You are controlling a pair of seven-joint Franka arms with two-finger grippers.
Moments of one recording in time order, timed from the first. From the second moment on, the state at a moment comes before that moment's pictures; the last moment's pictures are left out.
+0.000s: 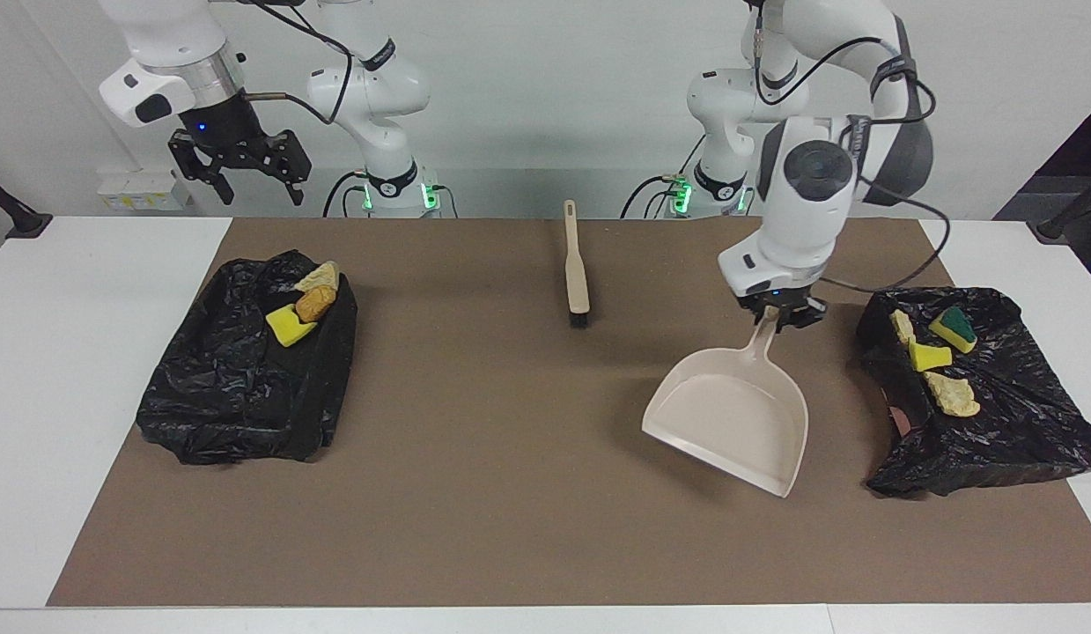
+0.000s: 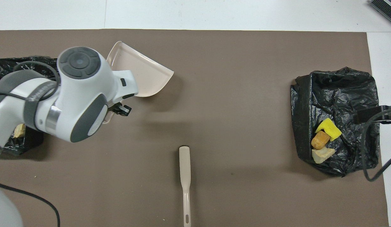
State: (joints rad) left arm -0.08 0.25 -0.35 -1.73 0.22 1.85 -0.02; right arm 0.14 -0.11 -0.15 -1.60 -0.03 1.49 0.01
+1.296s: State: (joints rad) left arm -0.11 0.48 -0.56 -1.60 0.17 2.05 -0.64; right arm 0.14 -0.11 -0.15 -1.61 -0.03 1.50 0.01
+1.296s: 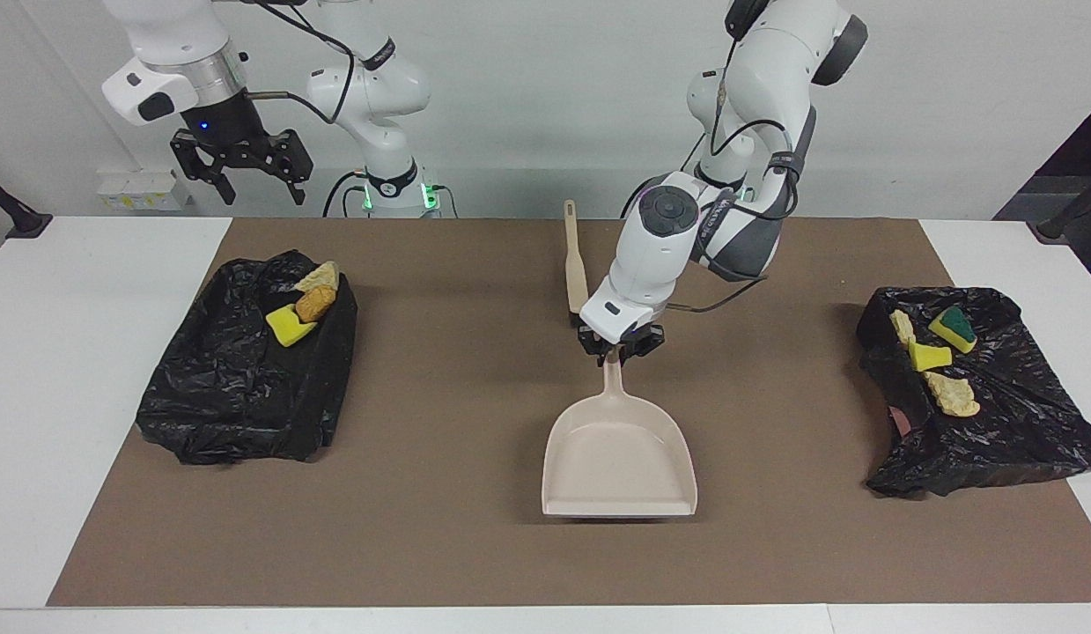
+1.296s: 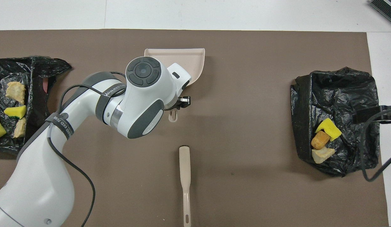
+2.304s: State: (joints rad) left arm -0.14 0.49 -0.56 -1.66 0.17 2.10 -0.68; right arm 0.14 -0.11 -0.15 -1.61 -0.03 1.50 0.01
